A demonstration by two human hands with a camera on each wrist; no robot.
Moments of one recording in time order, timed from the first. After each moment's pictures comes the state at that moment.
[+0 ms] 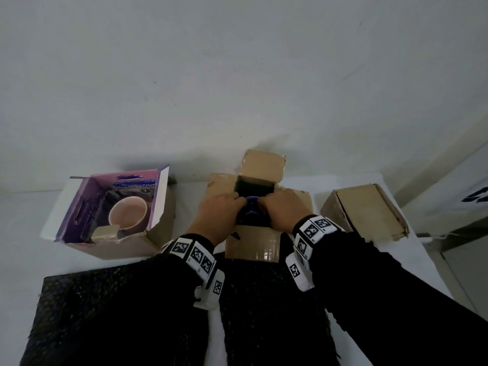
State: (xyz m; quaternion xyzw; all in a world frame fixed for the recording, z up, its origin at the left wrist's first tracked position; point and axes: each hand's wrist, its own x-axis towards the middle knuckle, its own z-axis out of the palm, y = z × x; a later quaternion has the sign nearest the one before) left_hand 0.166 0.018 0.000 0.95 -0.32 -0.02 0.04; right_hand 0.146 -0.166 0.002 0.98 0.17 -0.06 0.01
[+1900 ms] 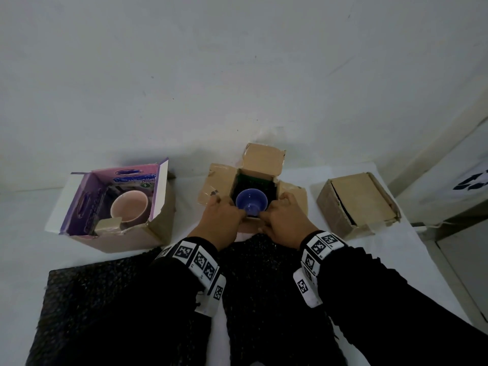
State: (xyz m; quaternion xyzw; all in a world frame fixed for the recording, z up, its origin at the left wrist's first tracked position) left_hand 0.134 0.018 -0.010 0.93 -0.35 -0.05 -0.11; right_hand 0.095 -0.168 -0.023 0.98 0.19 -0.04 0.02
